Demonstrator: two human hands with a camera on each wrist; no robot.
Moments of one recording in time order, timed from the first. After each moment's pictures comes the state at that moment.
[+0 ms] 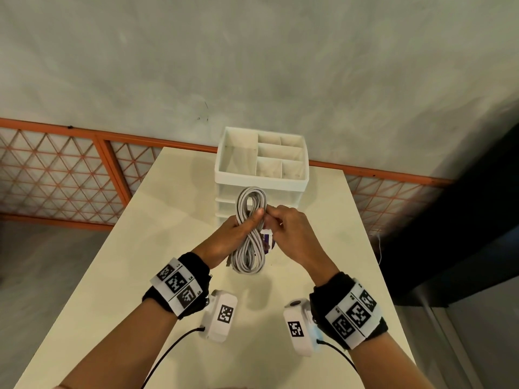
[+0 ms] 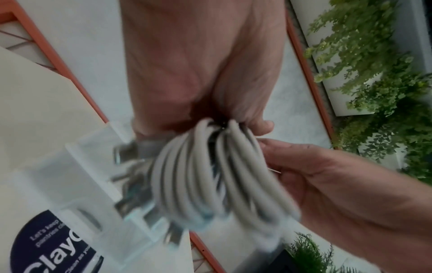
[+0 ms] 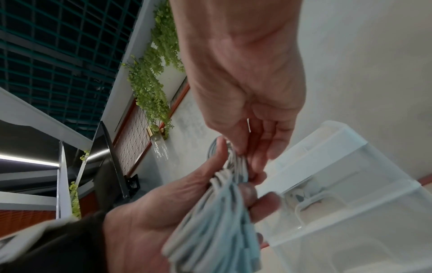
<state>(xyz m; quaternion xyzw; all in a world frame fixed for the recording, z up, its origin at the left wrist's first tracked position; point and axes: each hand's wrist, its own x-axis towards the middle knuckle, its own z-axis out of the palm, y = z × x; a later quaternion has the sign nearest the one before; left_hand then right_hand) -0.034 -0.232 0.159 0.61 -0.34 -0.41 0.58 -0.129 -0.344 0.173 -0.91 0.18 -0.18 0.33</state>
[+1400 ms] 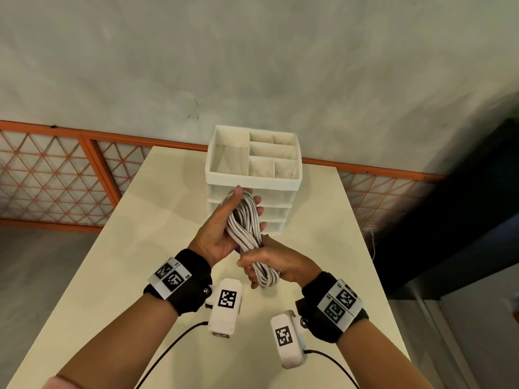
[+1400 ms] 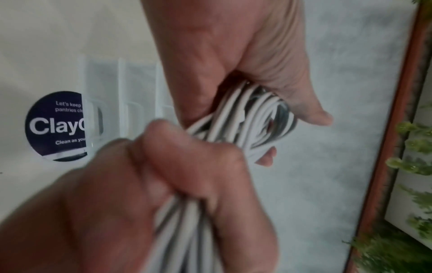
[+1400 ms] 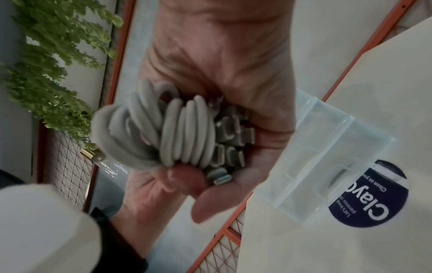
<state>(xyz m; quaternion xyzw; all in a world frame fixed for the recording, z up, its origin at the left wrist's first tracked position) -0.021 -0.252 0.158 0.33 -0.13 -0.51 0.79 -0.129 -0.334 0.148 -0.69 0.20 0.12 0.68</state>
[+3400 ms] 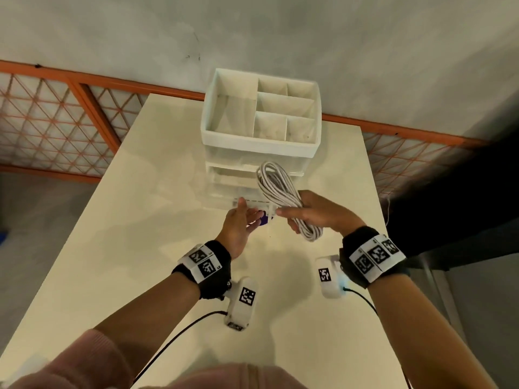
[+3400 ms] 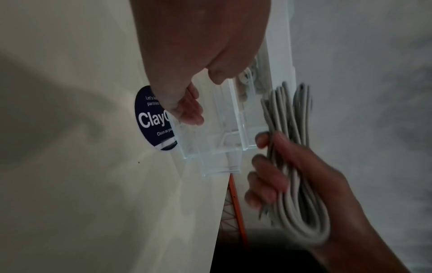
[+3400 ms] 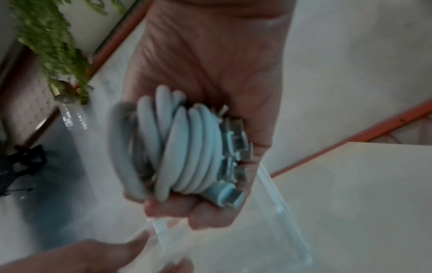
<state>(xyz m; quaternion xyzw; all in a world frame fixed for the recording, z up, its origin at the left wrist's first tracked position) -0.027 -0.305 0.029 0.54 0.03 -0.42 0.73 -0.125 -0.442 0.127 -0.83 0.18 0.14 0.50</state>
